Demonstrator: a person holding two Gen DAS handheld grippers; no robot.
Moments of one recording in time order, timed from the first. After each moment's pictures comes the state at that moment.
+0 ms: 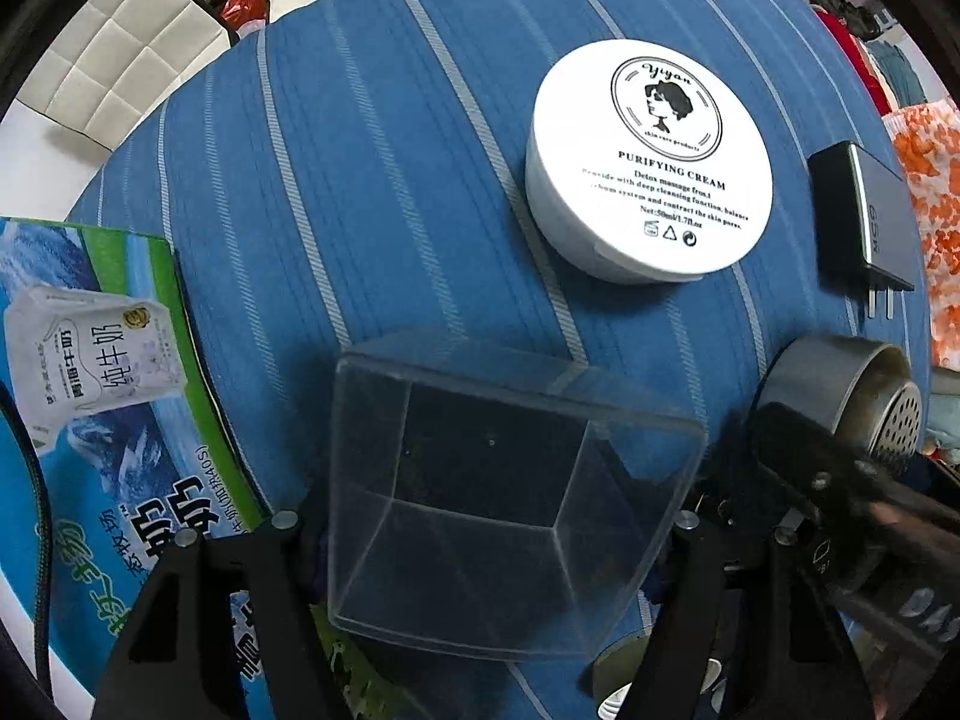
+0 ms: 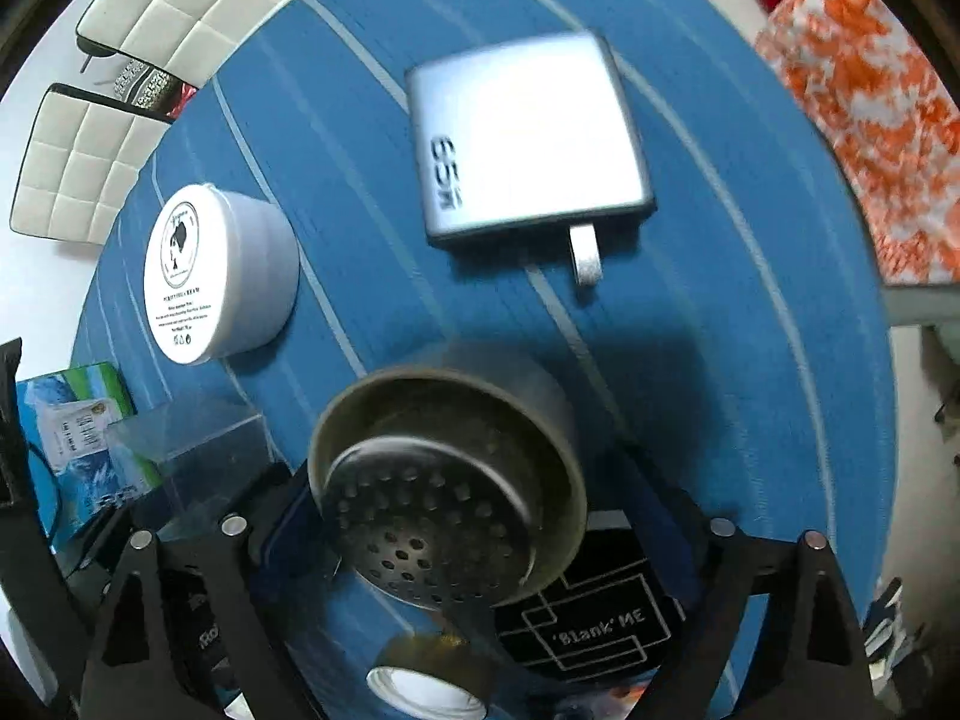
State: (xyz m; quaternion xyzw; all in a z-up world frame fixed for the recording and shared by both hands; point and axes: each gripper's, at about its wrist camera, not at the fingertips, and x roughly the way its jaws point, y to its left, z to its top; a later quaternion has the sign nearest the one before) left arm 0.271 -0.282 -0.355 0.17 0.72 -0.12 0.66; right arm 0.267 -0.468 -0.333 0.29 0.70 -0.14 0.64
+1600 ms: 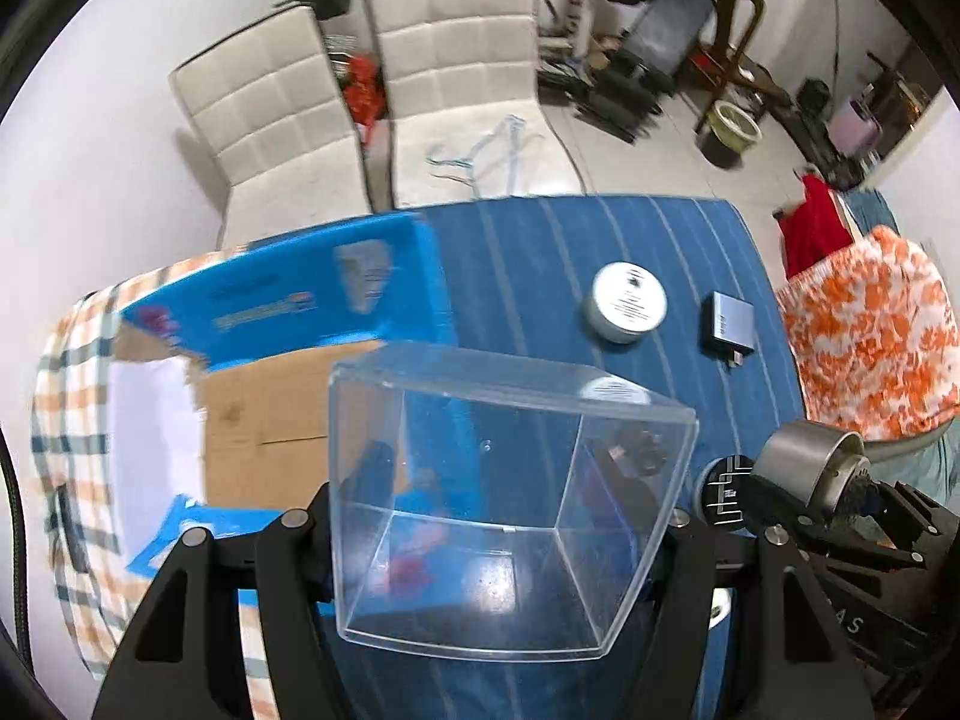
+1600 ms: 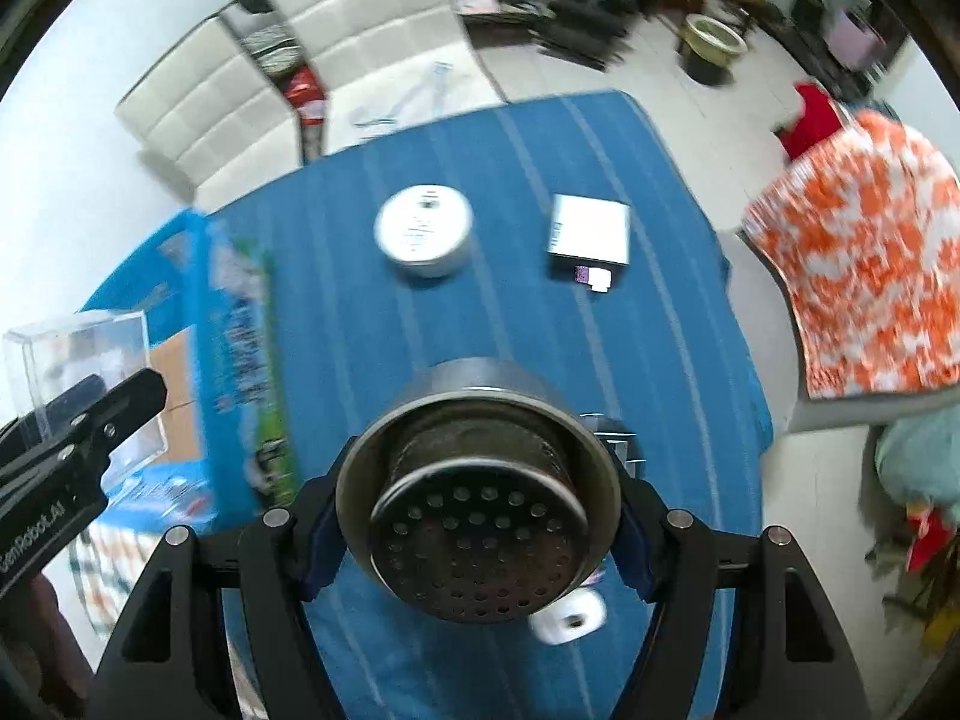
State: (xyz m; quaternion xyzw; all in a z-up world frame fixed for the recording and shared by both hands) left arm 0.223 -0.173 -0.138 0.07 0.59 -0.09 0.80; right arm 0.172 -0.384 -0.143 0.15 0.63 -0.05 0.76
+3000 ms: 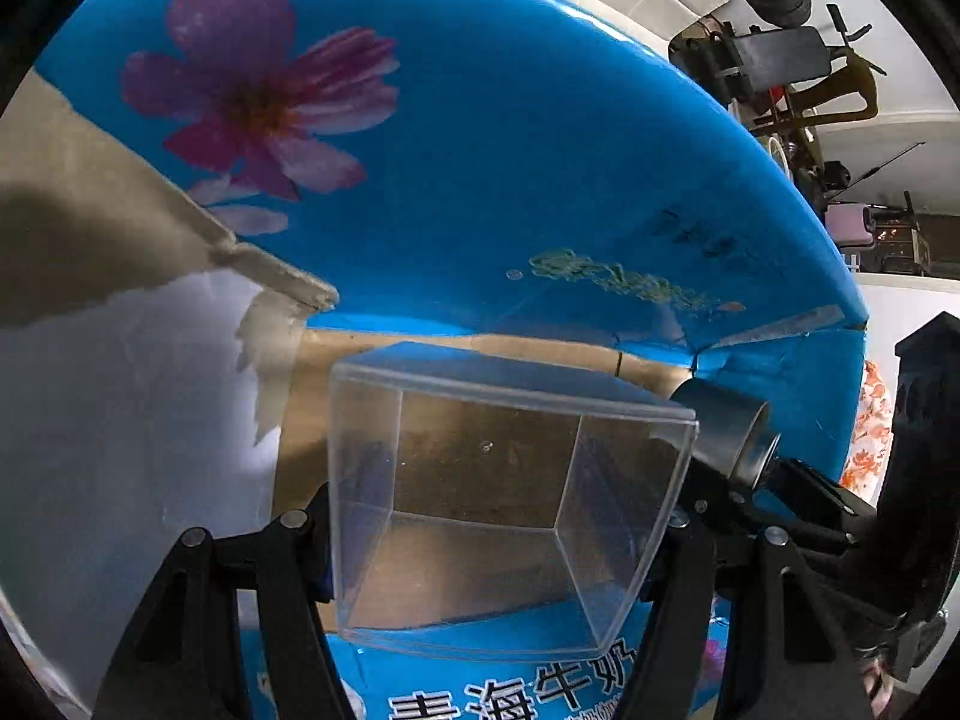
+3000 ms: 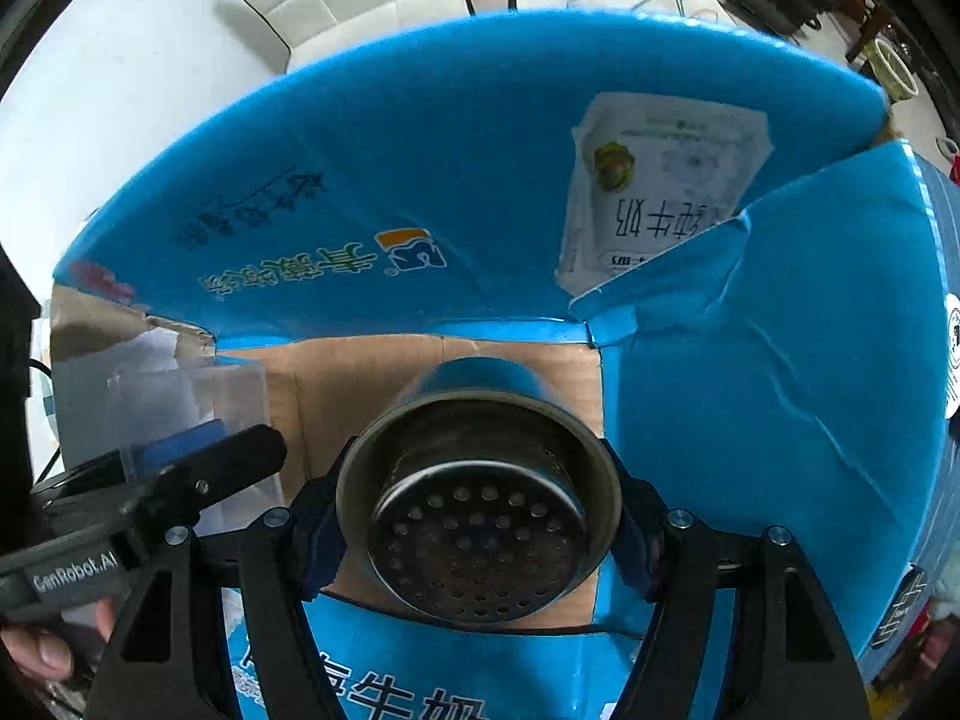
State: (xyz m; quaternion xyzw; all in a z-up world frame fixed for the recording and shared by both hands) left arm 0.350 0.066 -0.311 -0.16 0.73 -0.13 0.65; right arm 0.368 -0.096 -0.294 0.11 0.72 0.06 0.68
